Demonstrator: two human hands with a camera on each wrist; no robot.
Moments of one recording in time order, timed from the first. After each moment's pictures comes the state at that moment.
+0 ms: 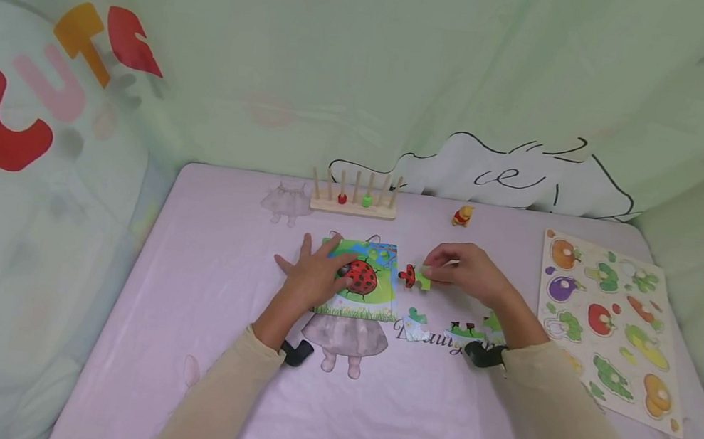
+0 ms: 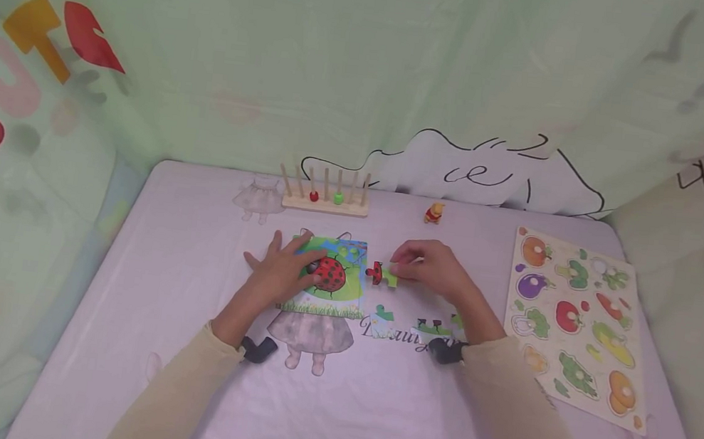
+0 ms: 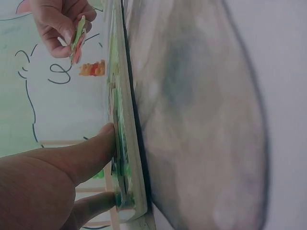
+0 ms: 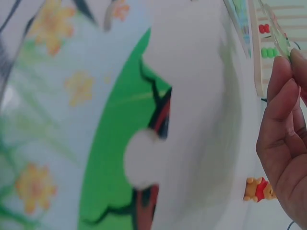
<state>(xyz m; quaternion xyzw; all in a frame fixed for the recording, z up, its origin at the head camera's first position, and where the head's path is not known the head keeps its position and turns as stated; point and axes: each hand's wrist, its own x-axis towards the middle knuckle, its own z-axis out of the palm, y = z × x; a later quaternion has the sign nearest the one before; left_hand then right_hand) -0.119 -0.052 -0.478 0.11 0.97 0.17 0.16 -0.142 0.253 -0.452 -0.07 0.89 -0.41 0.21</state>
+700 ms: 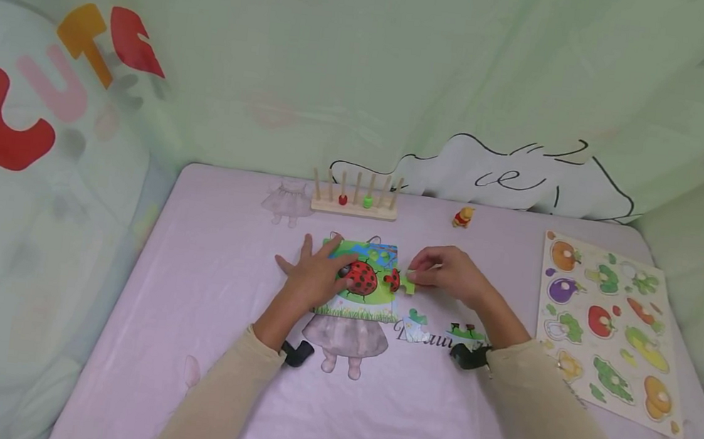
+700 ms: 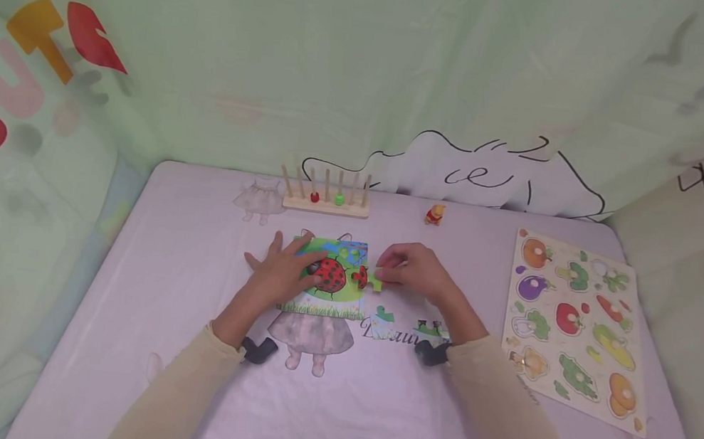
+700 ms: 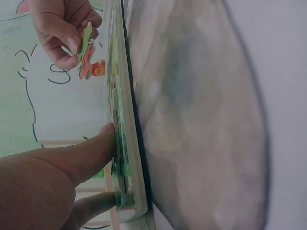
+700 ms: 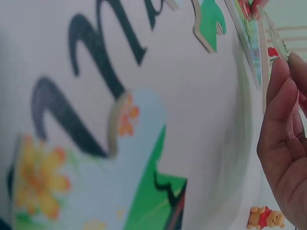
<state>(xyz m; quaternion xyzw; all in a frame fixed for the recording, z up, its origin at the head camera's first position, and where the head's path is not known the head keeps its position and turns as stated) -0.119 -0.053 -0.480 0.12 0.97 0.17 0.16 -0.145 0.227 -0.465 -0.05 0.87 -0.43 0.23</state>
